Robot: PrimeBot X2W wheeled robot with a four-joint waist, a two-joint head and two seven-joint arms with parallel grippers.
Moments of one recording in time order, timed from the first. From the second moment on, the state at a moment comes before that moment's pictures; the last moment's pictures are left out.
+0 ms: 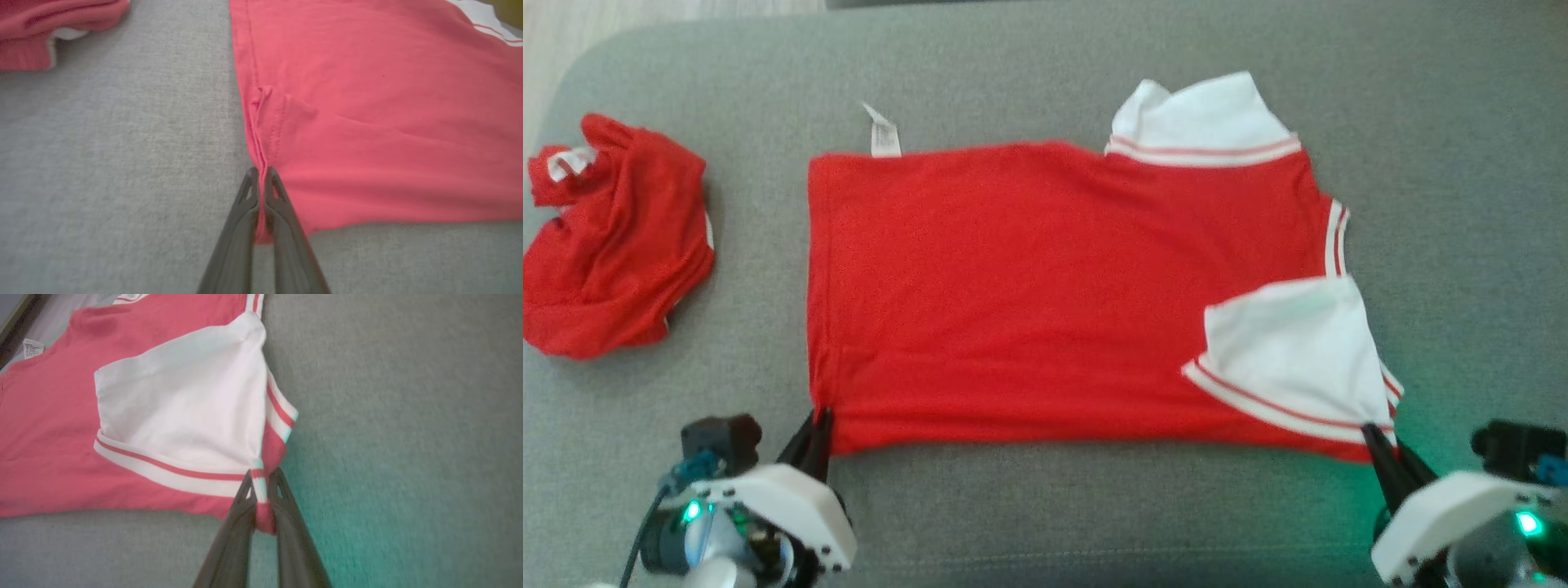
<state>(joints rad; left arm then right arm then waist) -0.02 0.26 -0.31 0.22 -0.49 0.12 0.05 0.12 -0.07 -0.09 0.03 0.36 0.13 0.39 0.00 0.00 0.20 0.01</state>
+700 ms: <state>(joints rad) 0.10 0.29 -0.28 0.05 -0.47 0.22 0.01 0.22 -0.04 -0.10 -0.20 0.24 0.13 0.29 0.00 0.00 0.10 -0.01</state>
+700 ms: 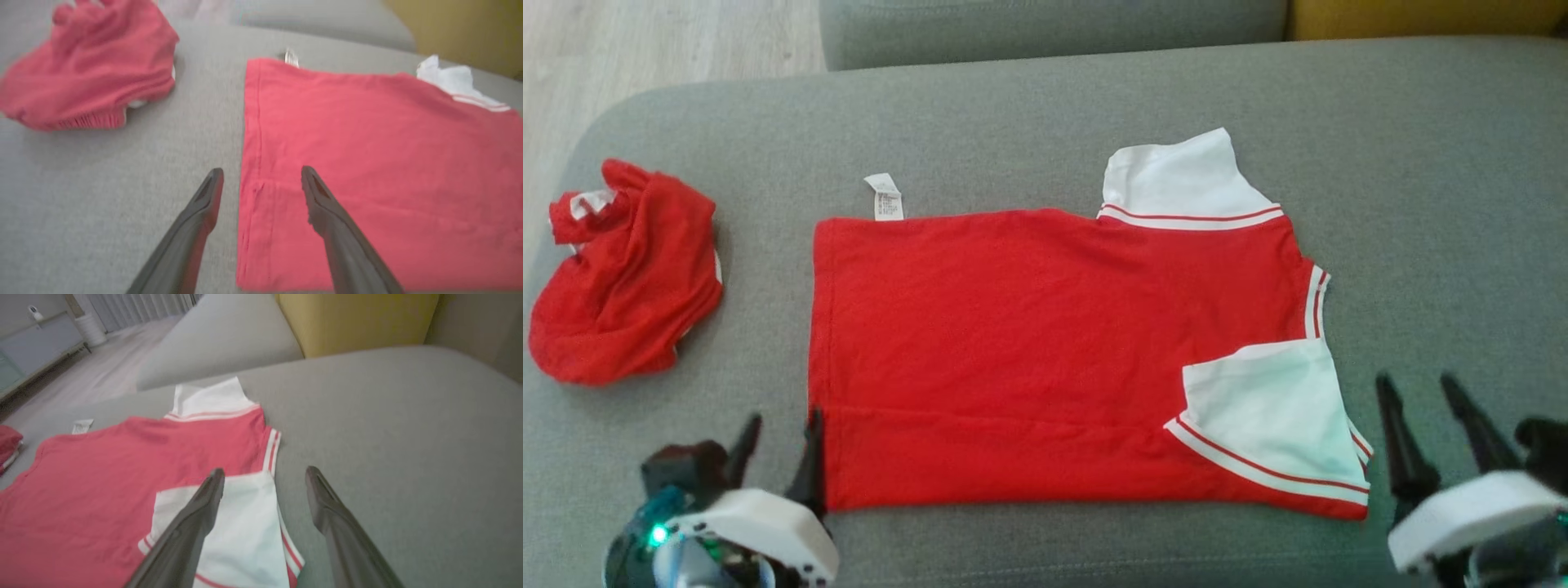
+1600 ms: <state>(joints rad) -0.09 0.27 -0.31 0.04 -0.40 0.21 -0.07 0.03 -0.07 -0.04 -0.16 0.22 0.13 0.19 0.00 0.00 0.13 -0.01</state>
